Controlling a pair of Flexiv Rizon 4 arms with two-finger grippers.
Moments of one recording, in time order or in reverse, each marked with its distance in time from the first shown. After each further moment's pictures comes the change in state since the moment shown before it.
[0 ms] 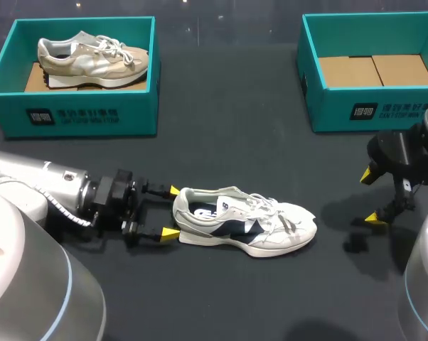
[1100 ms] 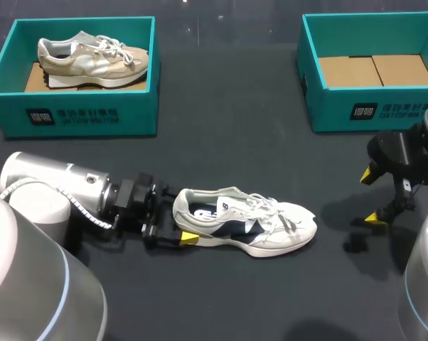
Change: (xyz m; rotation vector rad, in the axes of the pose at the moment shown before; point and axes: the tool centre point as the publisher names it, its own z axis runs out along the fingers) left arm 0.003 -0.003 0.040 0.007 0.034 0.022; right arm 0.000 0.000 0.000 0.000 0.000 0.000
